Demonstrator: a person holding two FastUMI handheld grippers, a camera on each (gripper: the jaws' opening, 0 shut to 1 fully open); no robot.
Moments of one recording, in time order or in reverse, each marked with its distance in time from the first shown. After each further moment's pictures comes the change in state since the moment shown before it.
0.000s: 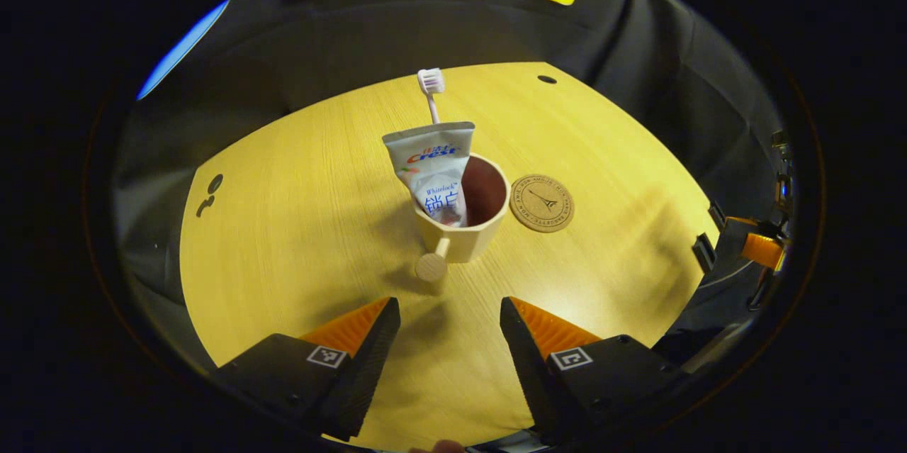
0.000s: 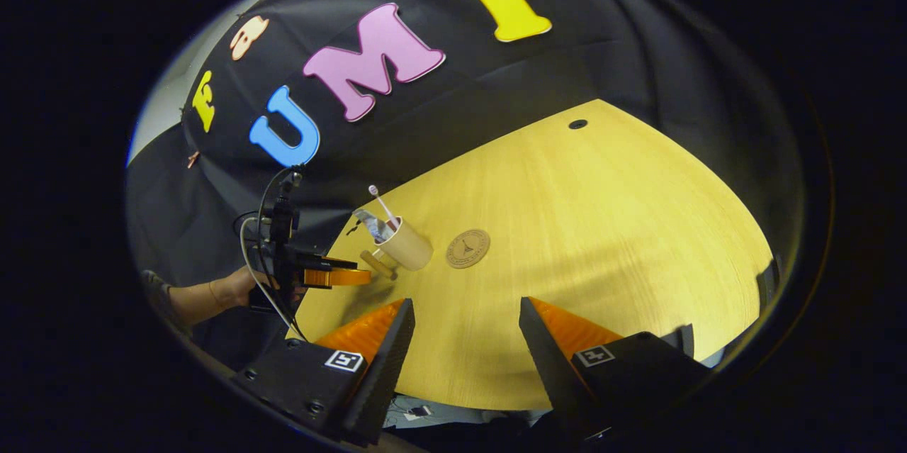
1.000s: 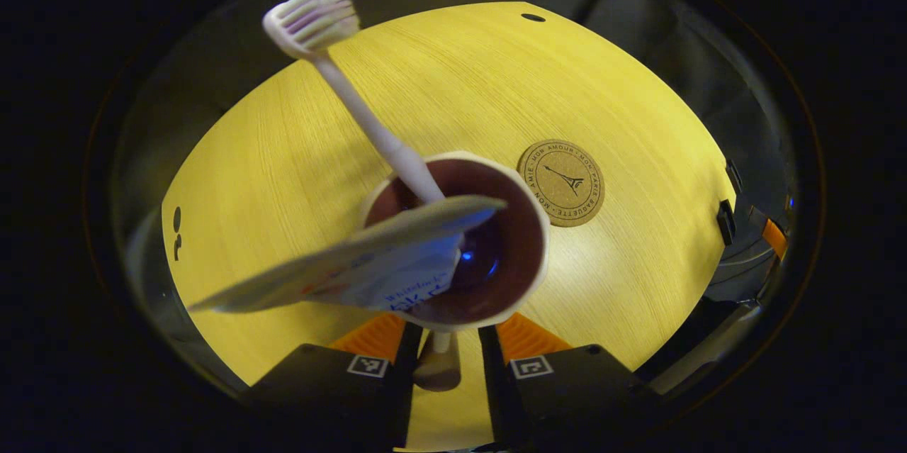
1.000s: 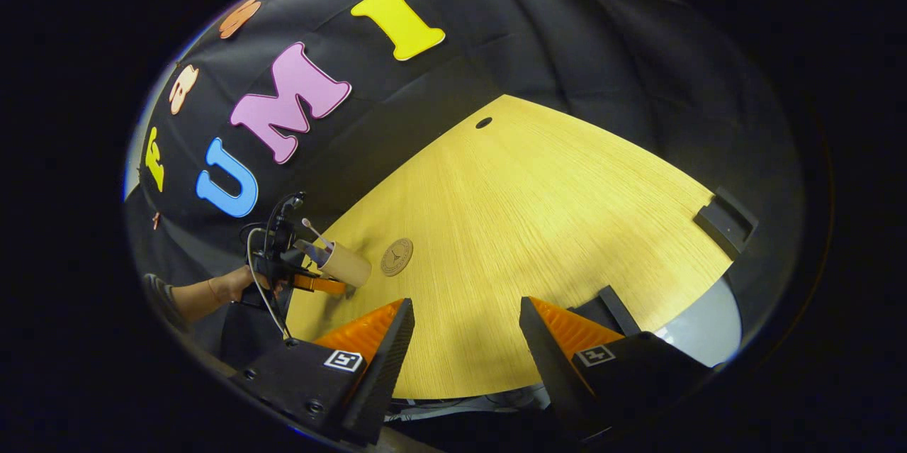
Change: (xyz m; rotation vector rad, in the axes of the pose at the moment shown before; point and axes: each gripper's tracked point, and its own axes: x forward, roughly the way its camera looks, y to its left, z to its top) left arm 0.066 -0.002 0.015 0.126 0.267 -0.047; right arm -0.041 -0.076 -0.021 0.207 -0.062 -0.198
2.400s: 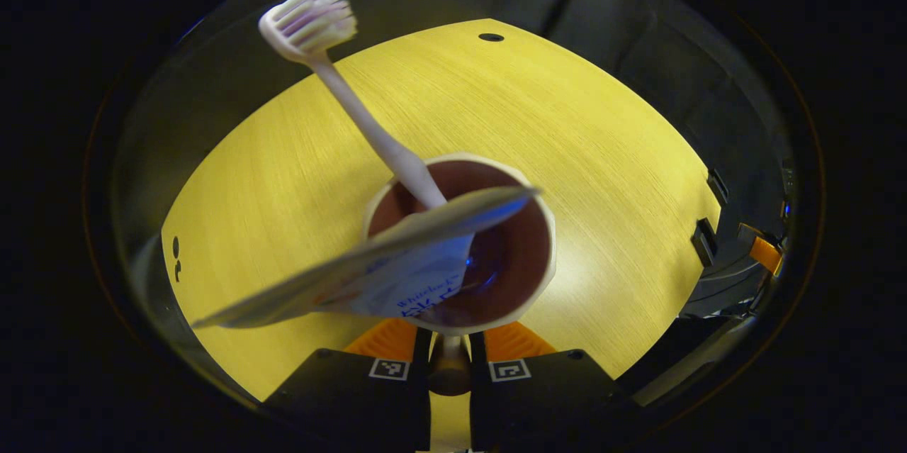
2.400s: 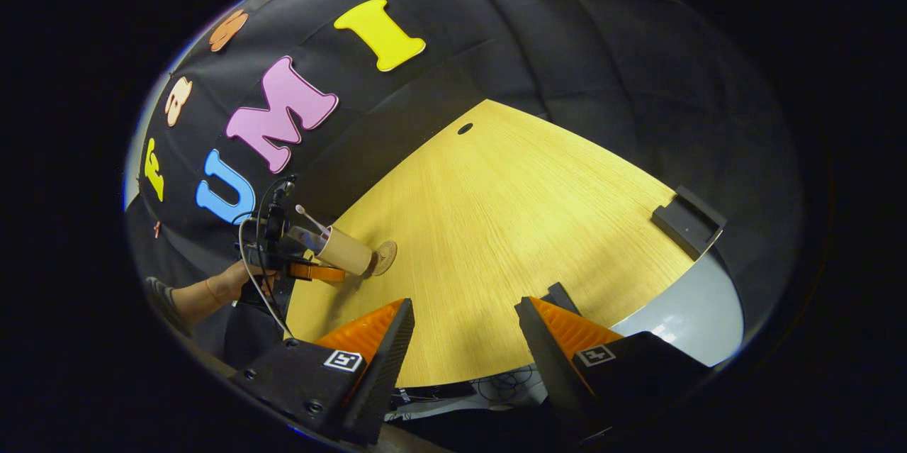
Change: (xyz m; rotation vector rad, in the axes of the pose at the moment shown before) left arm -0.014 -0.084 0.048 0.059 -0.091 -0.011; right arm -0.022 -0.040 0.005 0.034 -0.010 -0.003
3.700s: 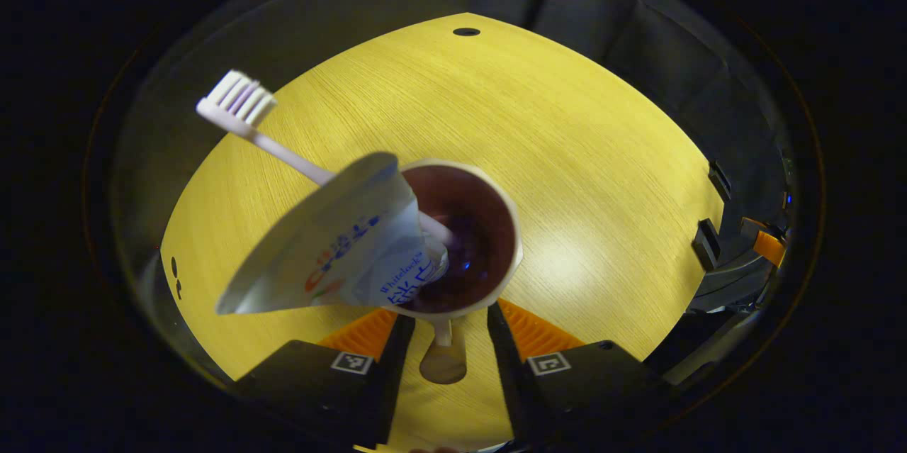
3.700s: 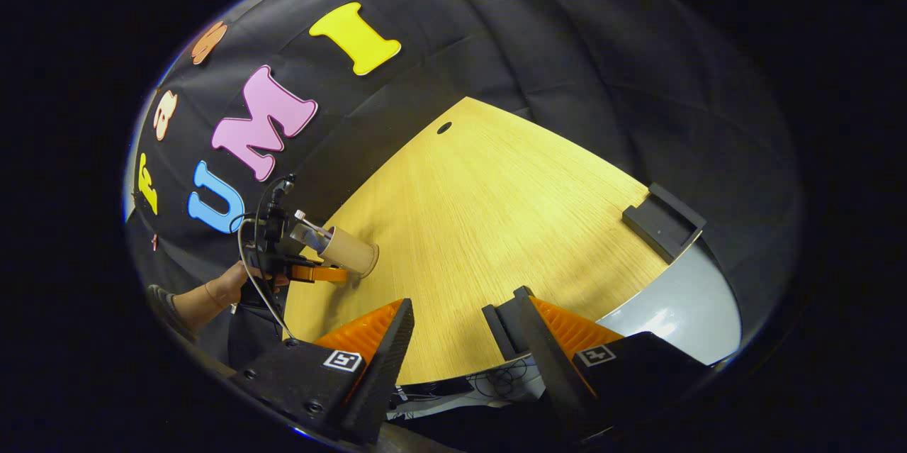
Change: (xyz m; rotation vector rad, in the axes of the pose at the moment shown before) left arm 0.016 -0.027 0.021 0.046 0.005 0.009; right arm 0.001 -0.025 0.003 0.026 0.036 -0.025
